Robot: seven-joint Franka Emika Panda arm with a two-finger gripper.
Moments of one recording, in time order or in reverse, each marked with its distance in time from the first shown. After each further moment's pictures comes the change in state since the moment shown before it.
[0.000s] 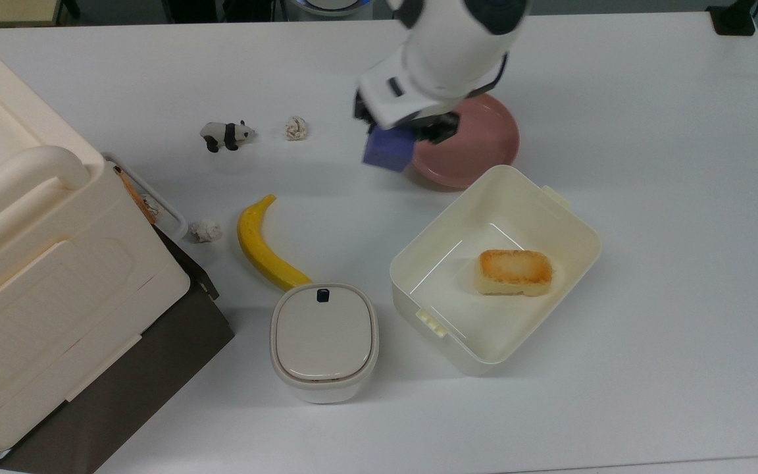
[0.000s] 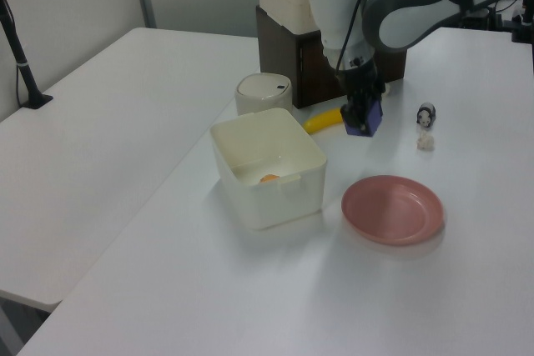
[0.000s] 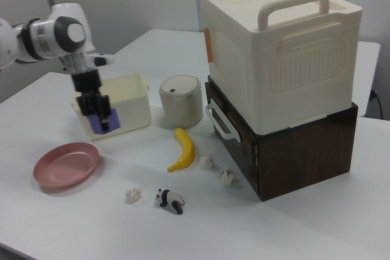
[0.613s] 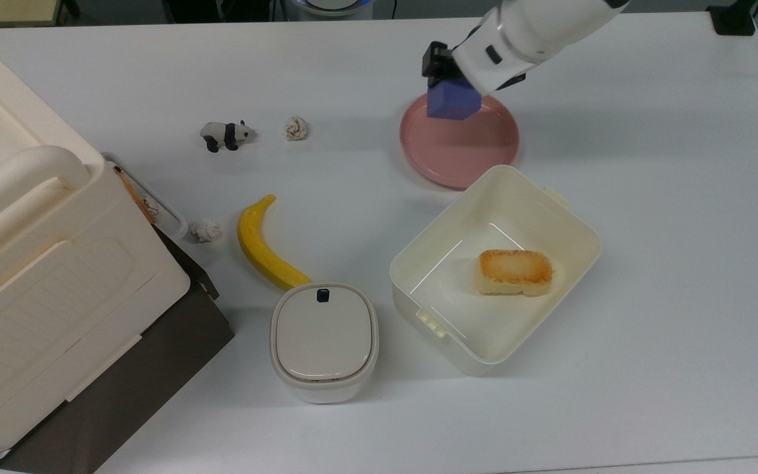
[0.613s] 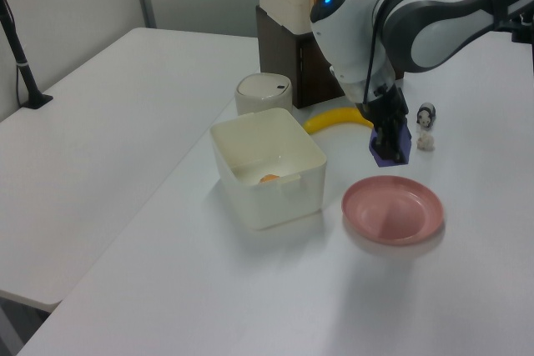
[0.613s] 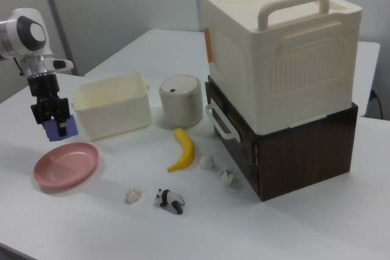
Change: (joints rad) arm 0.028 0.000 0.179 -0.006 0.000 -0.177 -0.001
